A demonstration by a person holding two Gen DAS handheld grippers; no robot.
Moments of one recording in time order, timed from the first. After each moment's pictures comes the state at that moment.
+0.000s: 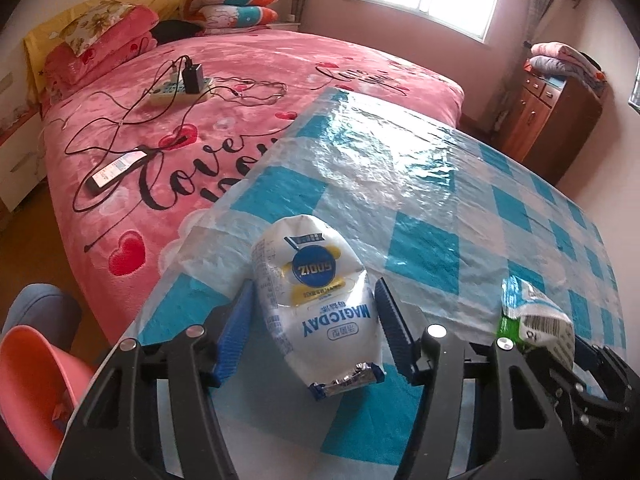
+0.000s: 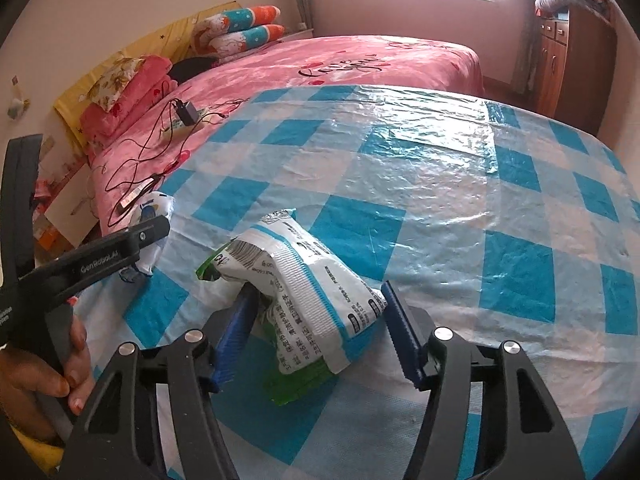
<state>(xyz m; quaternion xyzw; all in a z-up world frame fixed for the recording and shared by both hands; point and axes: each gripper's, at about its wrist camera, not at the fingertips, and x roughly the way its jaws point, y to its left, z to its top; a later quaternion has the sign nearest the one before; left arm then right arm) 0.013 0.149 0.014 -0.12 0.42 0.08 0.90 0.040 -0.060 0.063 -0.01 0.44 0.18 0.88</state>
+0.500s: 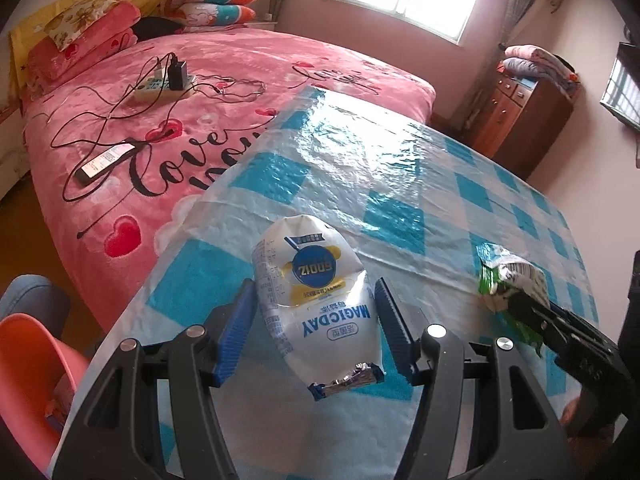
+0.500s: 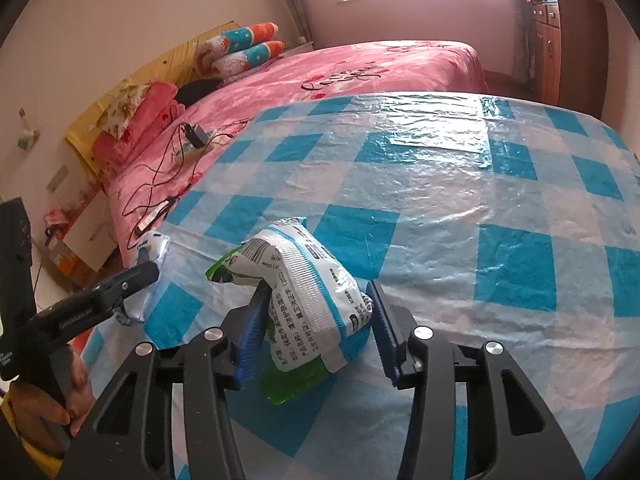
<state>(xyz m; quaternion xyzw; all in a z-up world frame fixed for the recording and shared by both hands) -0.027 0.153 0.024 -0.14 0.41 0.03 0.90 0.030 -0.082 0.070 0.05 0.42 0.20 0.88</state>
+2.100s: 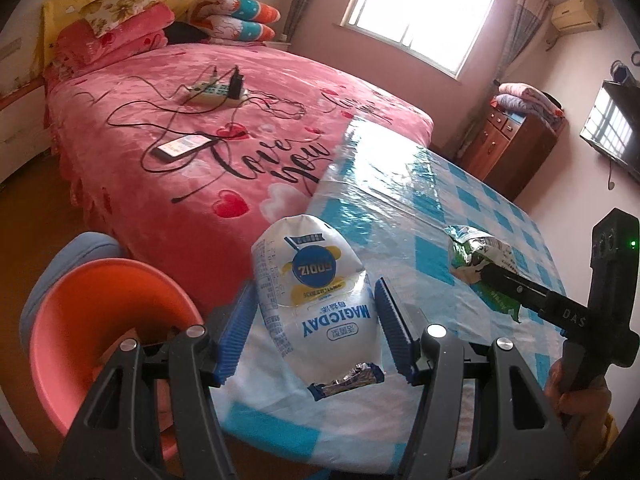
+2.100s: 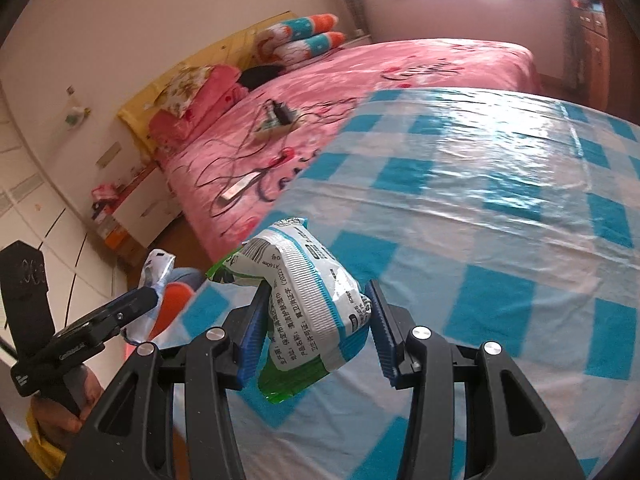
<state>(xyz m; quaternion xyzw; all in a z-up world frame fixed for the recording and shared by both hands) -0.171 0.262 0.047 -0.18 0.37 0.03 0.91 -0.055 0.028 0.096 0.04 0.43 0.30 0.85</state>
